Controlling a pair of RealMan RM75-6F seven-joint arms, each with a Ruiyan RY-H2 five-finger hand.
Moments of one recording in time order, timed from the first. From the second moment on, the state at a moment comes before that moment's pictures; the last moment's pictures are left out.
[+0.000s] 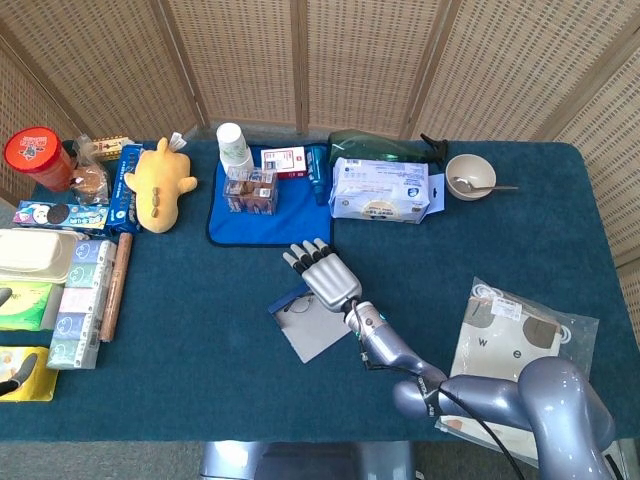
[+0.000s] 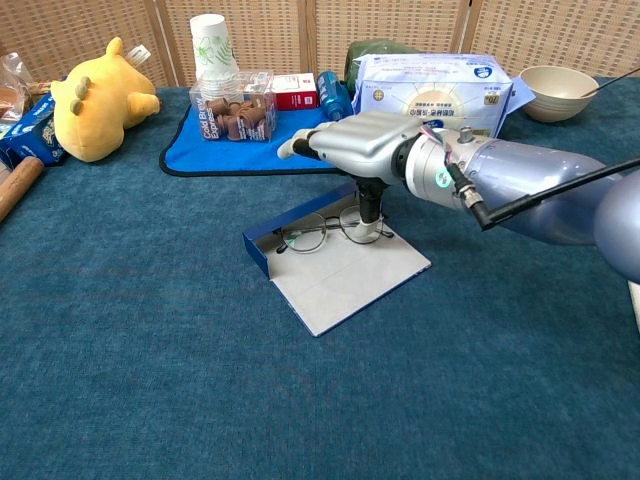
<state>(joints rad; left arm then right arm) 0.03 -0.86 0.00 -1.90 1.51 1.54 -0.19 1.04 -1.75 0.18 -1.32 -0.96 0.86 -0.63</state>
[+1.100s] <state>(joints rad) 0.03 -0.87 0.01 -1.91 1.51 1.54 -0.17 1.03 -1.67 0.16 -1.27 -0.98 0.79 -0.58</state>
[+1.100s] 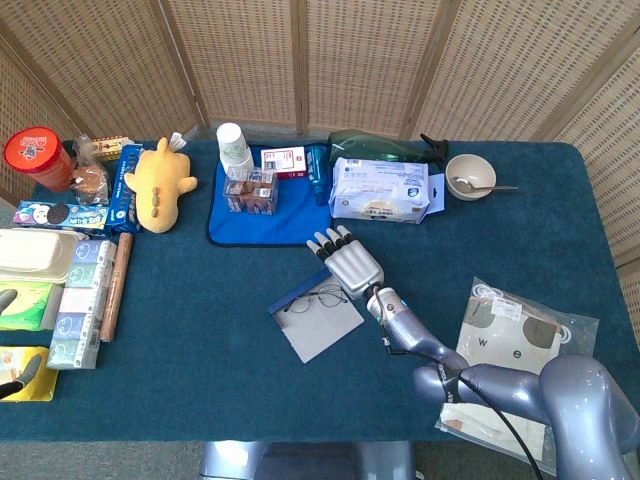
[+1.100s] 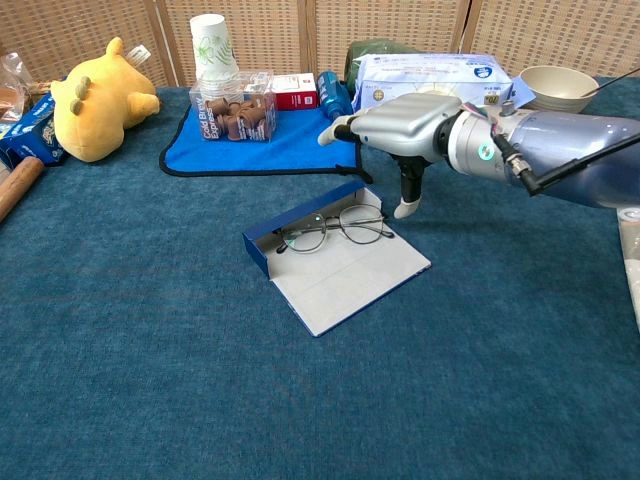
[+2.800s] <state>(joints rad) 0.04 -0.87 0.01 -1.85 1.52 1.55 -0.24 1.09 -1.77 0.18 -1.32 -0.83 0.85 -0.71</state>
